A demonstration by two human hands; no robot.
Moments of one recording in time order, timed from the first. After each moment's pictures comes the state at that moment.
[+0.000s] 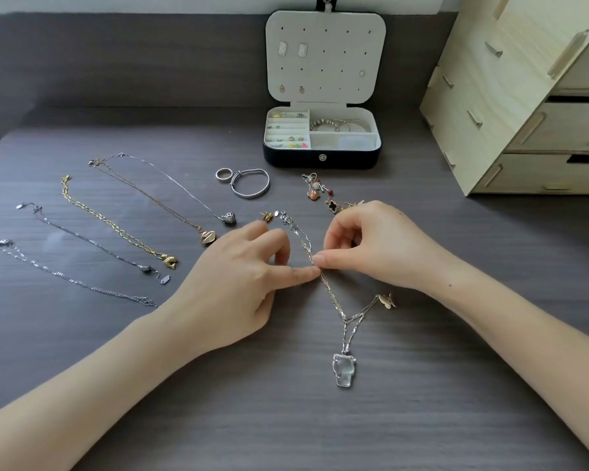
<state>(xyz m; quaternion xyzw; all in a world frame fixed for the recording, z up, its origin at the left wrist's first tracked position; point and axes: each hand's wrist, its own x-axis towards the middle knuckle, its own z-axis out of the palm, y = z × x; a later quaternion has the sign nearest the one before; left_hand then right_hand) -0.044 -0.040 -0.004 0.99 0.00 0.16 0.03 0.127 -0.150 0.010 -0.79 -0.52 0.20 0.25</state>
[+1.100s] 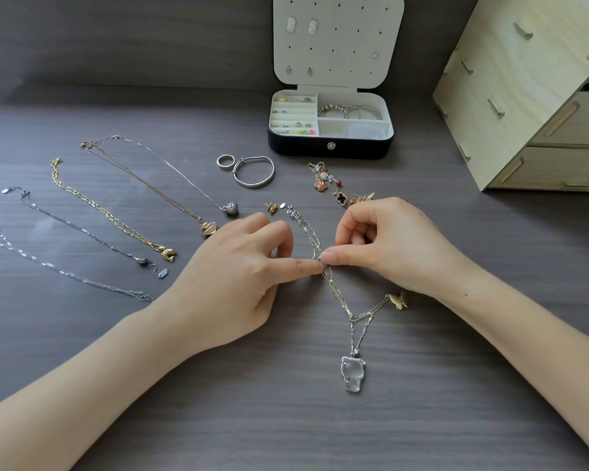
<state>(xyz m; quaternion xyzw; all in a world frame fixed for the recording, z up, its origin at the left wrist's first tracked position) -0.046 -0.033 -0.013 0.98 0.01 0.18 0.07 0.125 -0.153 0.007 -0.81 -0.48 0.19 0.28</state>
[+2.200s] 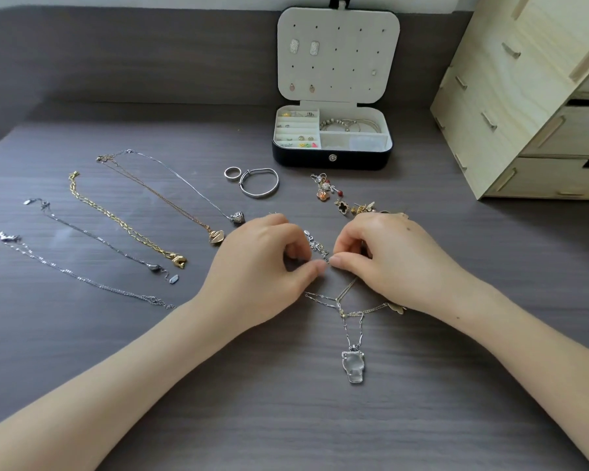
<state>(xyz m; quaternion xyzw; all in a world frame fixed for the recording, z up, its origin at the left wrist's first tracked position) -0.025 -0.047 -0.009 0.92 0.22 0.21 0.24 0.111 -0.156 0.017 -0.80 -0.56 0.11 0.16</state>
